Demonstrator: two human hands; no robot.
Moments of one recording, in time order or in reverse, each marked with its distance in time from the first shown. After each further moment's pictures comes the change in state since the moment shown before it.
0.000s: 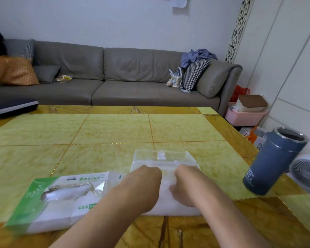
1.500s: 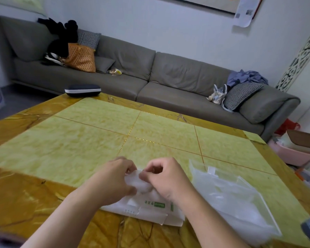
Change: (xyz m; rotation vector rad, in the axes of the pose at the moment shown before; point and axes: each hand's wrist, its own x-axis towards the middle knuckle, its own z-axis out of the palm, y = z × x) left_hand -0.069 -0.223 0.024 -0.432 0.325 -0.185; right_hand -0.017 -0.193 0.032 0.660 0.010 -0.512
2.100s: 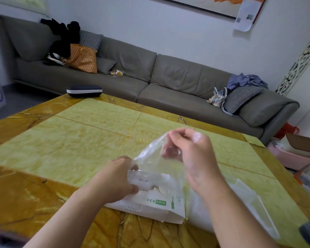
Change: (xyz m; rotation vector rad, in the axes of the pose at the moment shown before) left_hand 0.001 0.007 -0.002 -0.064 0.015 -0.021; right_hand -0.004 -0.035 -0.049 0.618 0.292 -0.136
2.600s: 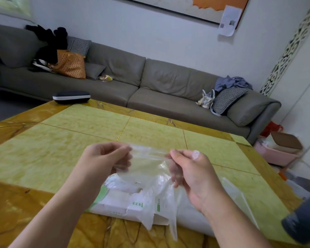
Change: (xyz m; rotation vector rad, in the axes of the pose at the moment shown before) left_hand -0.013 0.040 -0.023 -1.093 0.250 -0.072; right_hand -0.027 -0.001 -0.041 -0.043 0.032 0.288
